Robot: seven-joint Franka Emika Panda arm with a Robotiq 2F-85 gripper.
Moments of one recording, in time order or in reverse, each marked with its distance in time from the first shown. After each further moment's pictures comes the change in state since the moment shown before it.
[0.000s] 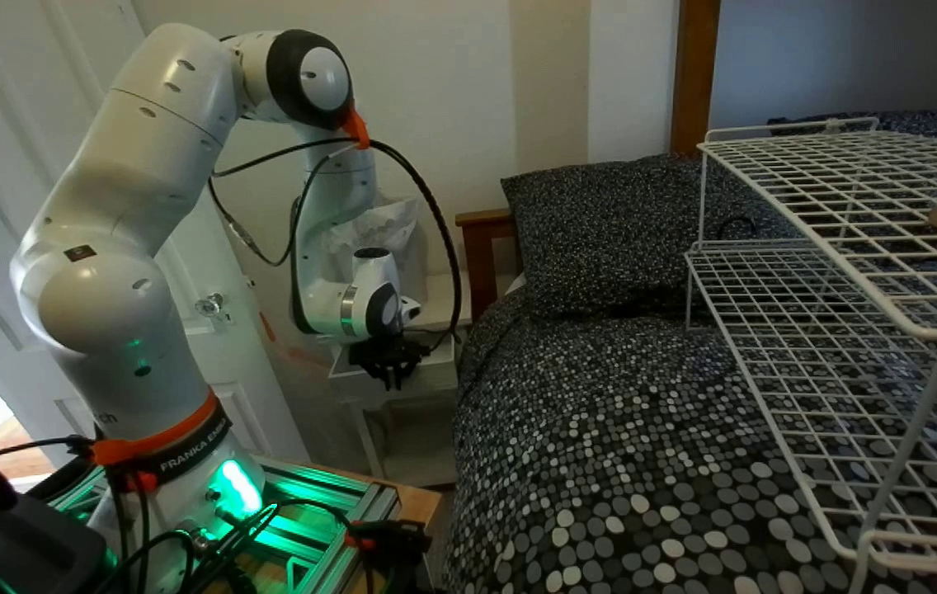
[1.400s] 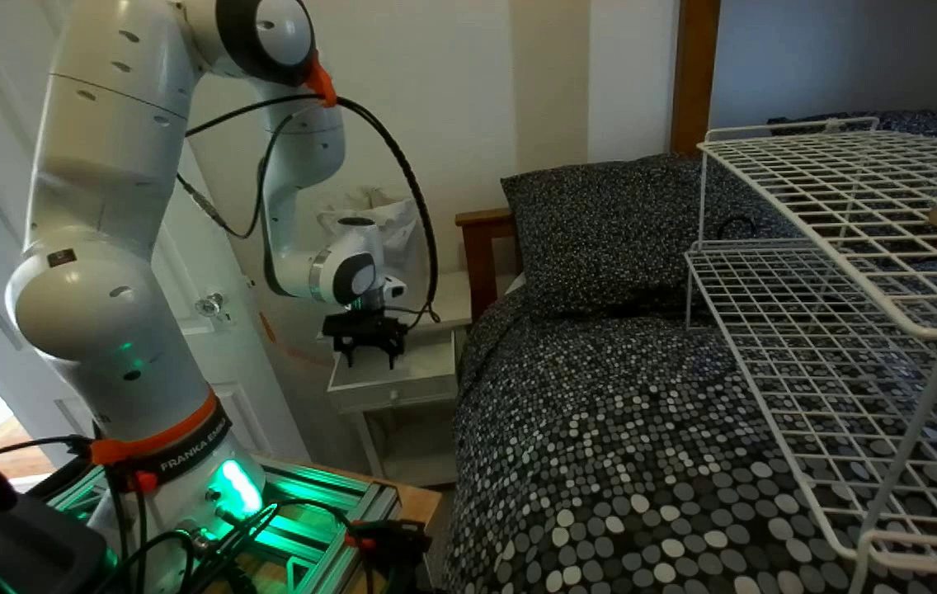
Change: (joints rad) arm -0.137 -0.231 0.218 -0.150 0.234 -0.176 -0.076
